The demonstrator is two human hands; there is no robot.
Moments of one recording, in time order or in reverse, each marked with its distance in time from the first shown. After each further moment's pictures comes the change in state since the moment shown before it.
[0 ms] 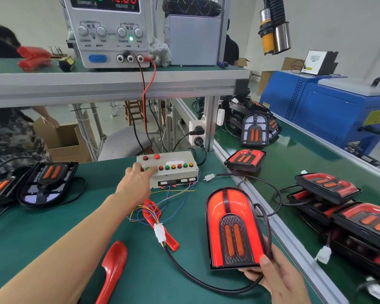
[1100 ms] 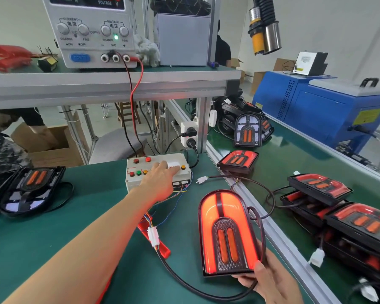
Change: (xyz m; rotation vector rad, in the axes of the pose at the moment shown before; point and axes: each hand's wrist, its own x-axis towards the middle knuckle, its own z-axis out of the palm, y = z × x) left_hand 0.037 0.067 0.011 -0.045 -0.017 0.201; right_hand 0.009 0.012 -0.003 0.018 0.017 0.009
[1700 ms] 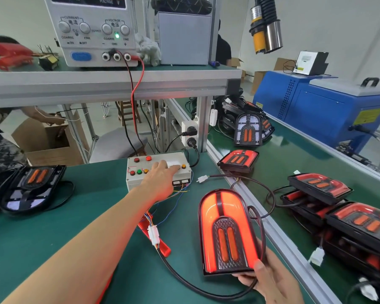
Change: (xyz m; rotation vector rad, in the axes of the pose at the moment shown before) left_hand -0.001 0.001 0.000 -0.009 -0.005 0.002; right_hand -0.002 -0.004 0.003 0.041 0.006 0.013
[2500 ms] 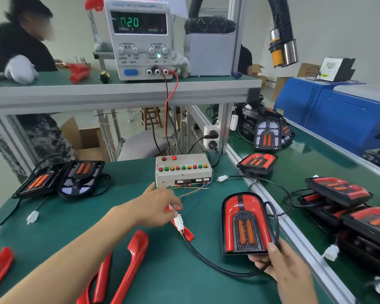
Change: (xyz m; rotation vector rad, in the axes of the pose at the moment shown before) left_hand -0.135 -0.034 -0.049 -0.043 -0.139 0.253; right_hand -0.007 -0.012 0.009 -0.008 0.043 -0.014
